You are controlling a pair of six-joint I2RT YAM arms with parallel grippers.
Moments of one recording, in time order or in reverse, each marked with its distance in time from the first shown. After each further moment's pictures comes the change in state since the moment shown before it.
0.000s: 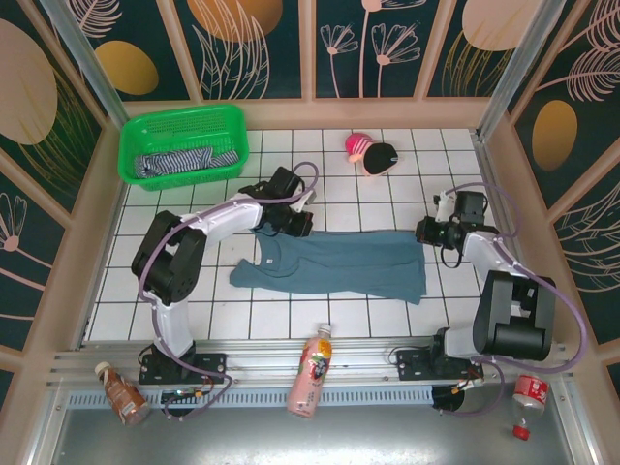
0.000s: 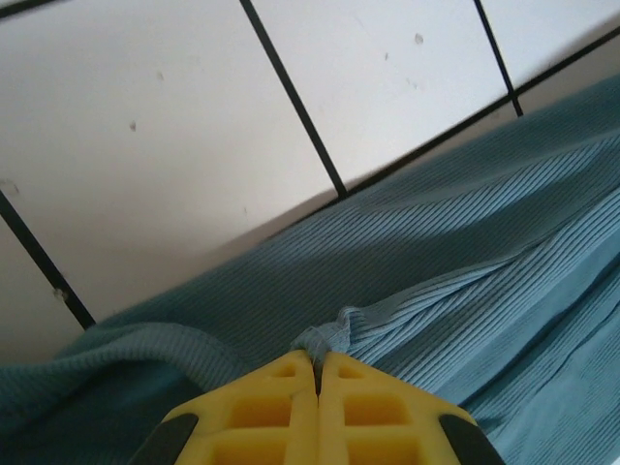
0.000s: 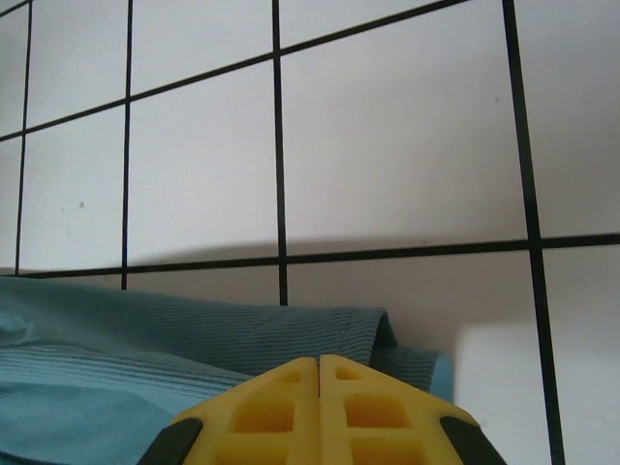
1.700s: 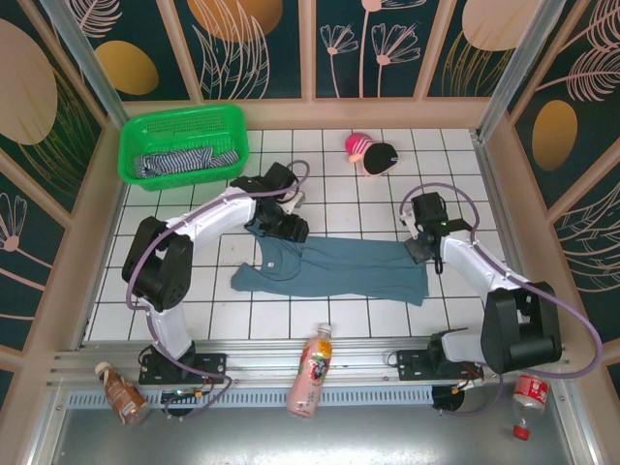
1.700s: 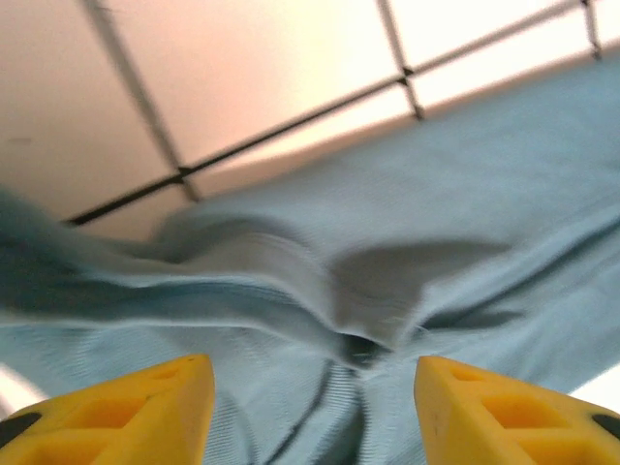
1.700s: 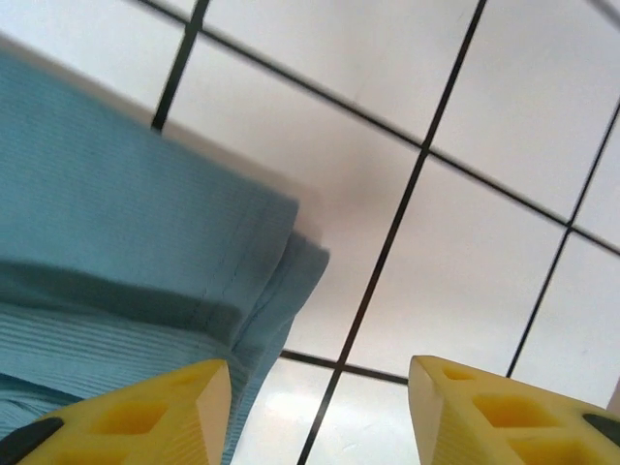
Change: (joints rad) left arm 0.033 -0.061 0.090 -0.322 -0.078 -0.039; right arm 0.338 -0.064 0.064 -0.303 0.664 -0.433
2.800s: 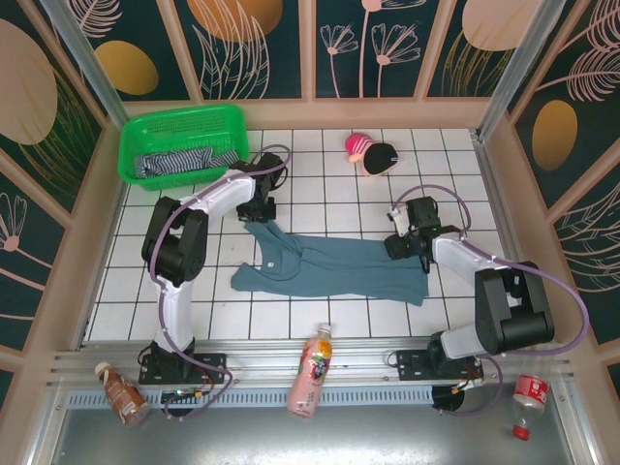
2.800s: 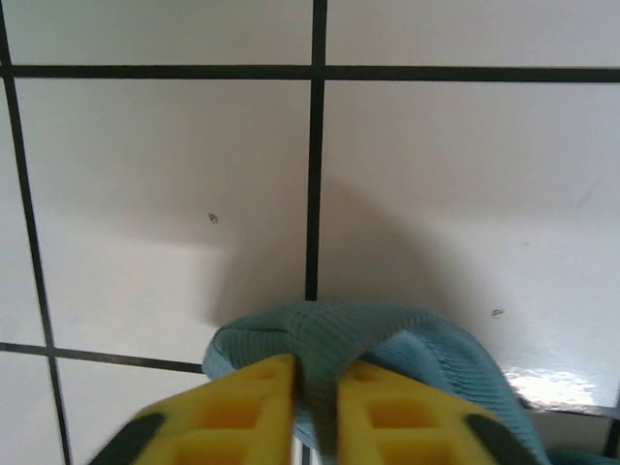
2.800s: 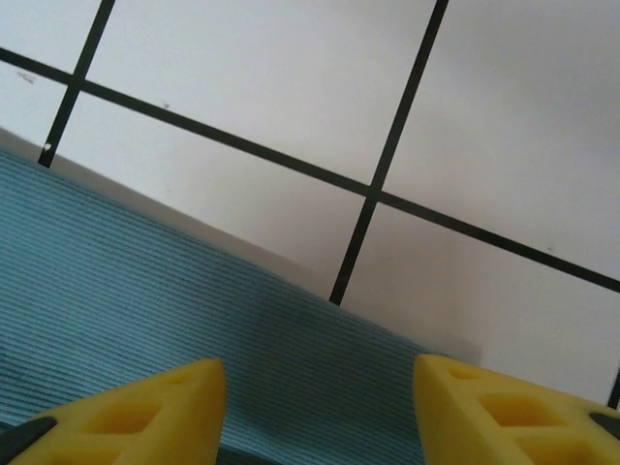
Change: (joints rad) left arm 0.106 0.219 0.180 -0.122 -0.433 -0.197; right arm 0.011 0.115 -0.100 0.308 -0.278 0.141
